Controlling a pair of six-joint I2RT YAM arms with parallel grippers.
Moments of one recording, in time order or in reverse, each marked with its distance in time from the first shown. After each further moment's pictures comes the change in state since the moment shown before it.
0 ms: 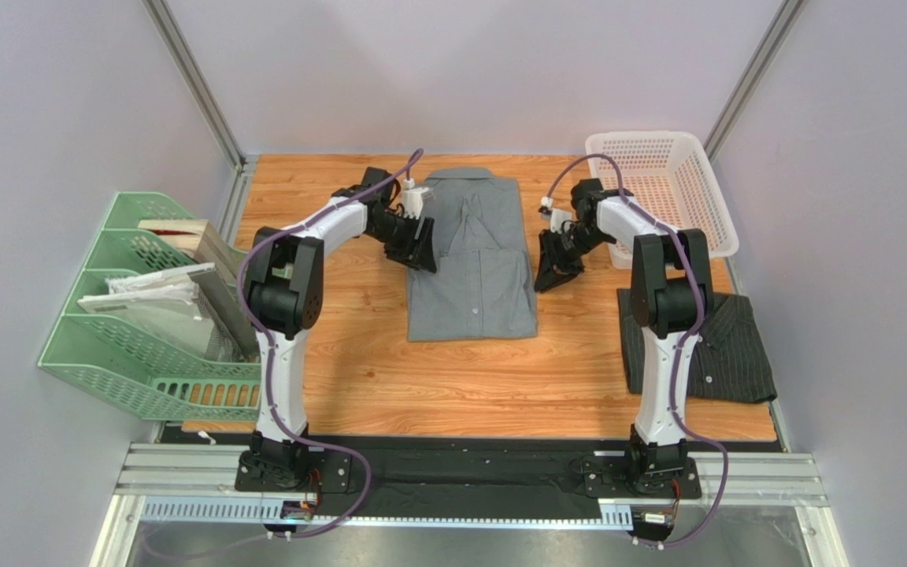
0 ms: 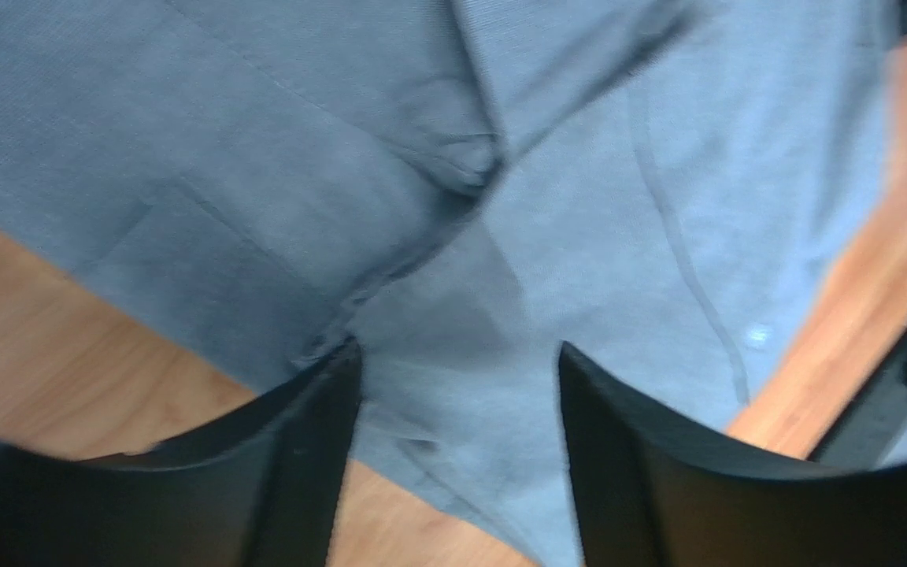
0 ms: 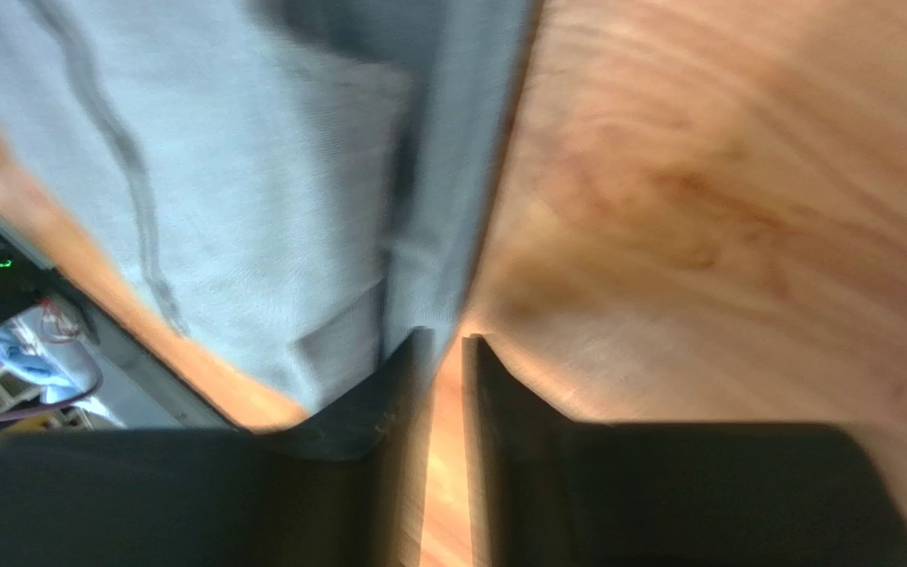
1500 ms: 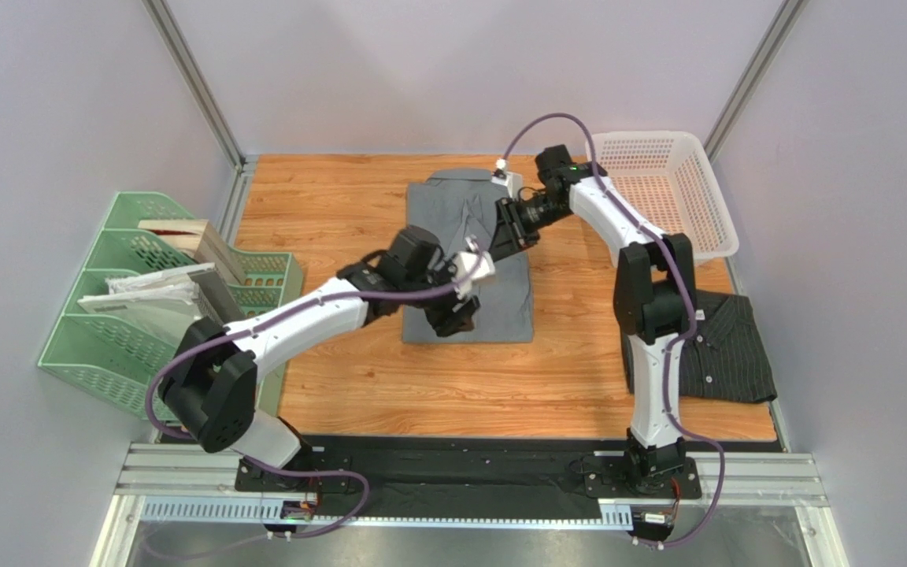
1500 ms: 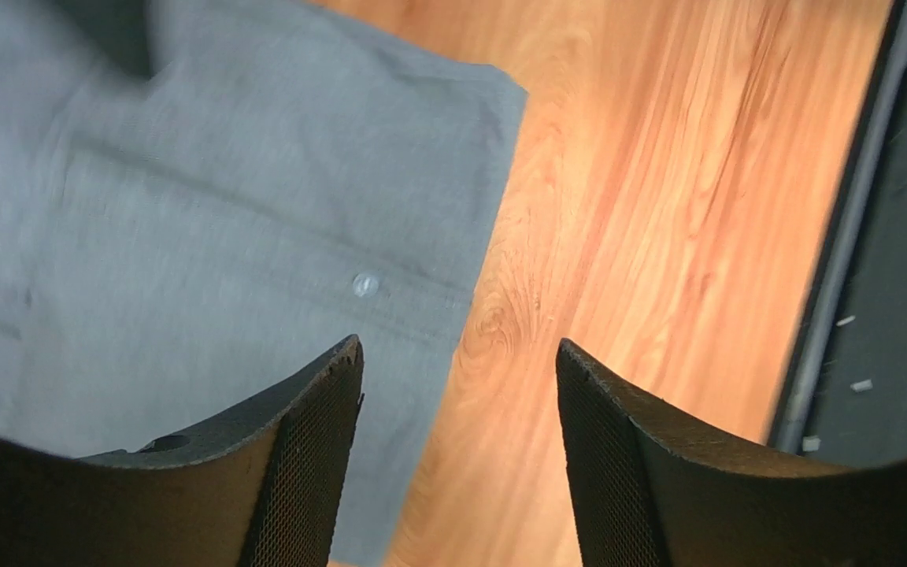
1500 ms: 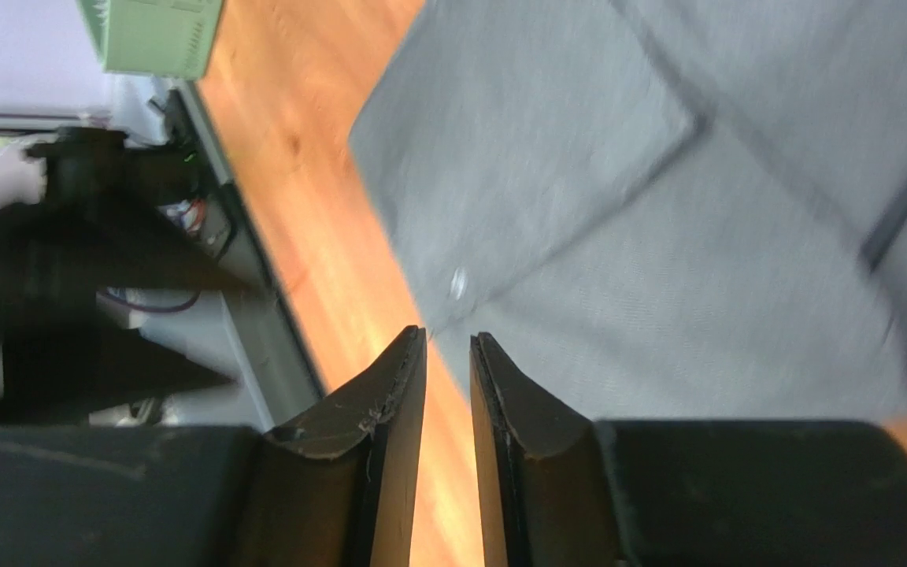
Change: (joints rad) left arm -0.369 -0.684 -0.595 0.302 -0.099 0.232; right arm 0.134 -0.052 0.196 -0.071 -0.349 -0.129
